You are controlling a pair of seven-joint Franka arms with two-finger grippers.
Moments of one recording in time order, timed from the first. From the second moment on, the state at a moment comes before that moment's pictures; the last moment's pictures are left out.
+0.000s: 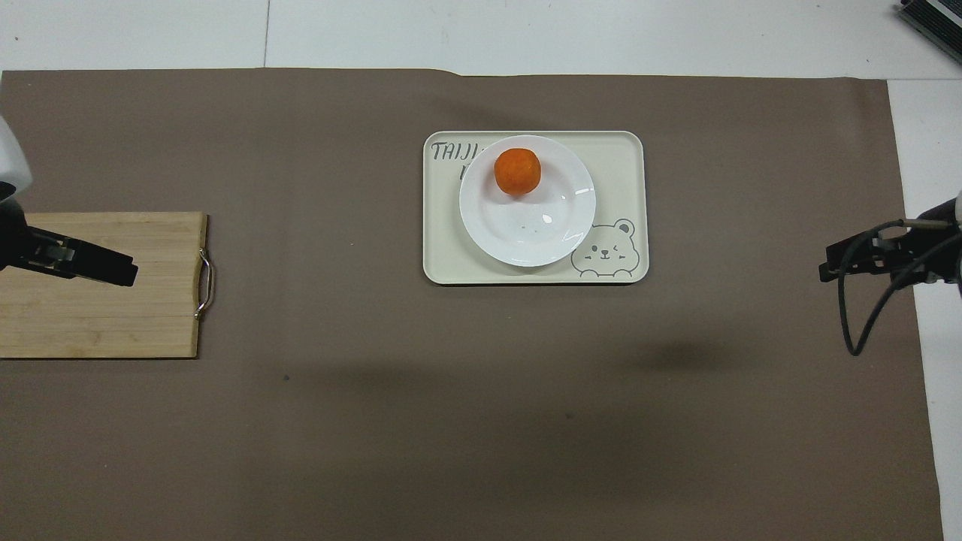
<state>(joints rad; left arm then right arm) -0.08 -0.03 -0.02 -1.55 -0.02 1.48 0.16 -0.03 0.03 -0.17 -1.73 0.04 1.60 -0.10</state>
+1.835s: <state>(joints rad) -0.08 -0.03 -0.01 -1.55 -0.02 1.48 0.16 -0.01 -0.13 -0.06 -1.63 0.00 1.47 -0.07</state>
